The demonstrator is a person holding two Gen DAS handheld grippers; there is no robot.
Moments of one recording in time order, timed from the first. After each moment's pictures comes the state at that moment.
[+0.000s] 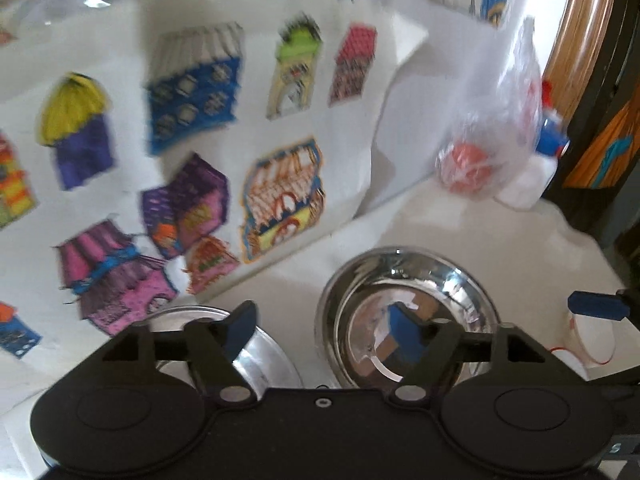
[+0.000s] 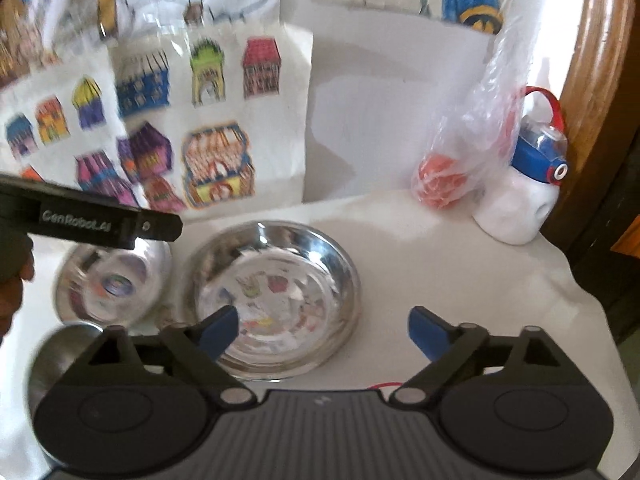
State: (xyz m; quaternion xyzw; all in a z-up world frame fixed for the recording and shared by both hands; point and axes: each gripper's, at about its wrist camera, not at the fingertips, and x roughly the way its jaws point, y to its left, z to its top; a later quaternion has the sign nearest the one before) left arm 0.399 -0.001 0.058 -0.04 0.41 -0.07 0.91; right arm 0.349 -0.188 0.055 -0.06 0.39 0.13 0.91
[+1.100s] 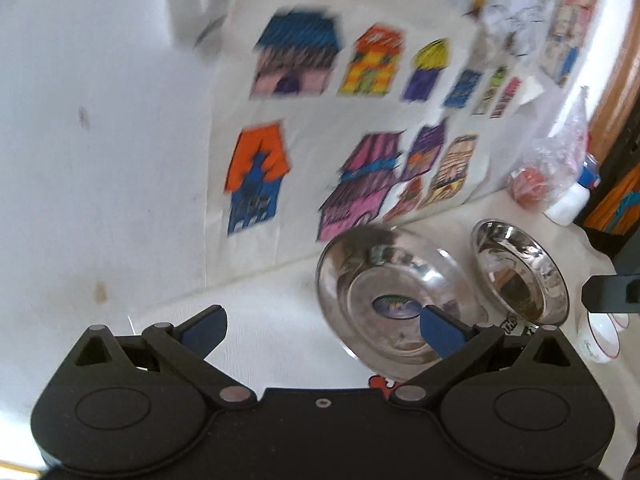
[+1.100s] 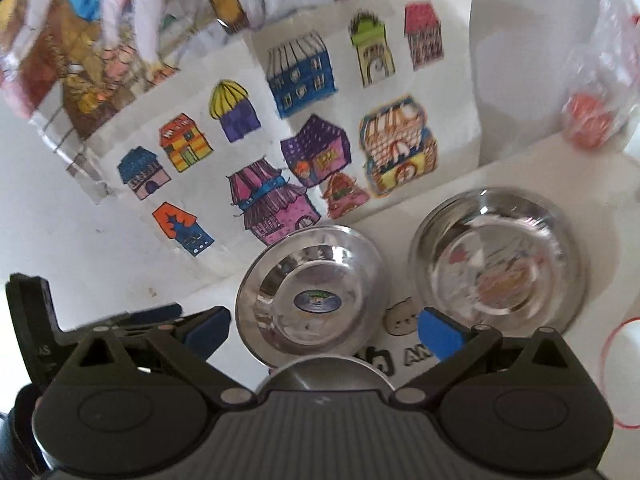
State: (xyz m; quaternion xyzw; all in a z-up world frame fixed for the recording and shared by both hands) left arm 0.296 0.173 0.020 -0.12 0.39 -0.02 0.91; right arm 0.351 -0.073 0.065 0.11 0.45 0.23 0.85
